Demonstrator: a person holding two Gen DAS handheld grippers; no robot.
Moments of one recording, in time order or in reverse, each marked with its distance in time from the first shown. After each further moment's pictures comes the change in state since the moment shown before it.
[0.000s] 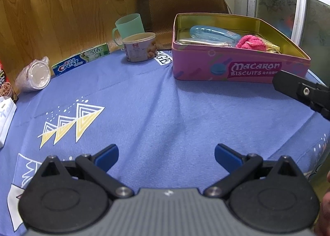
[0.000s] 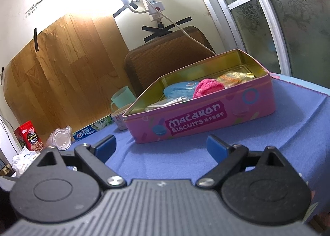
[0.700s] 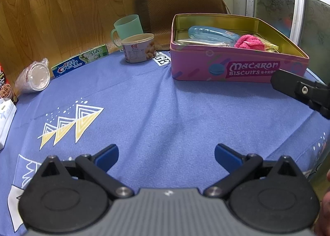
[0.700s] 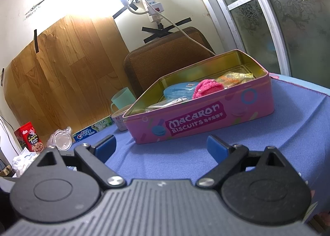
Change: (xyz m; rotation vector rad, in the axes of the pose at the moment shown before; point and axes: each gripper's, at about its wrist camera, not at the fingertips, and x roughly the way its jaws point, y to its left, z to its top) left arm -0.001 -0.003 0.000 -0.001 -0.002 0.006; right arm -0.002 0.001 -0.001 0.002 -0.003 -0.004
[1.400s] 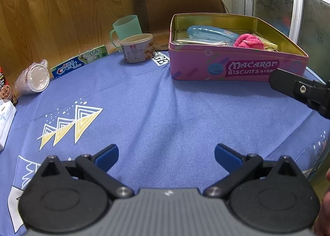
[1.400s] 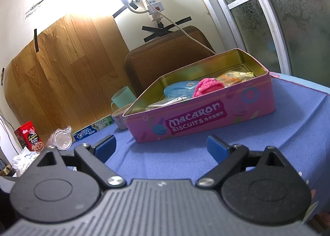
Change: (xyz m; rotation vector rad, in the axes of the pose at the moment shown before) left arm 0.000 -0.002 0.000 0.004 -0.001 0.002; right arm 0.000 0.000 0.000 0.000 0.001 0.001
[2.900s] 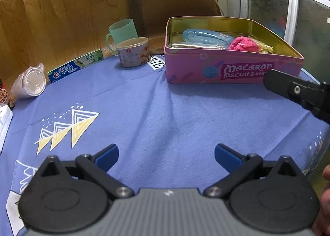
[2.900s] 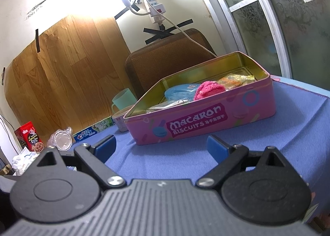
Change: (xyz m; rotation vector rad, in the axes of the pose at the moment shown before) left arm -0.001 0.001 0.001 0.021 -0.022 -0.034; right arm 0.000 0.003 0.000 -0.012 -0.011 -0.001
